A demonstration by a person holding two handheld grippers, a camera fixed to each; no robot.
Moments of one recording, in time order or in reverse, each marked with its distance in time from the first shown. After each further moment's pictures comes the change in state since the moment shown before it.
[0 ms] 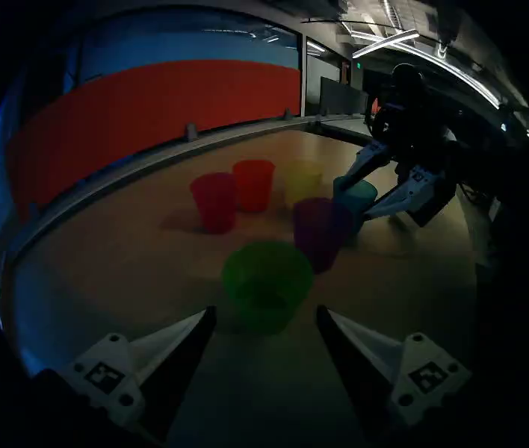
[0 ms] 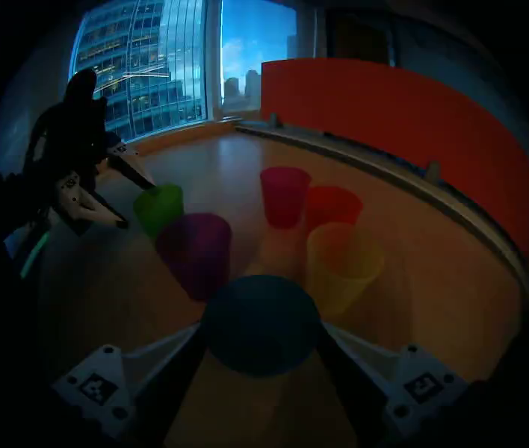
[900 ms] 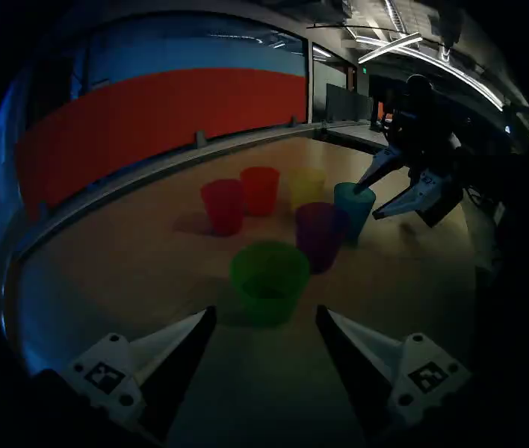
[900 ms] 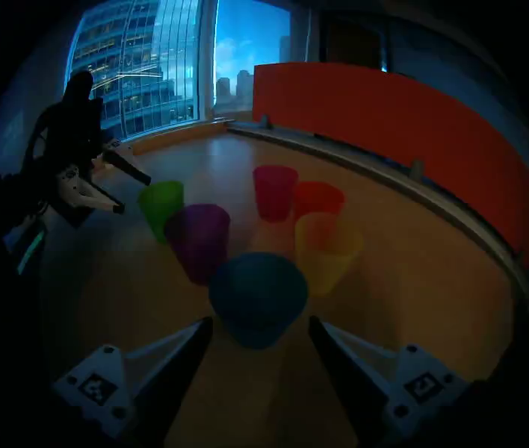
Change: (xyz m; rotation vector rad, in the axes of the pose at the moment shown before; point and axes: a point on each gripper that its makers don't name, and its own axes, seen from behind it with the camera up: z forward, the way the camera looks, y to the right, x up) left arm 0.000 -0.001 -0.022 0.039 0.028 -0.006; right arm -0.015 0.000 -0.033 -0.050 0.000 0.003
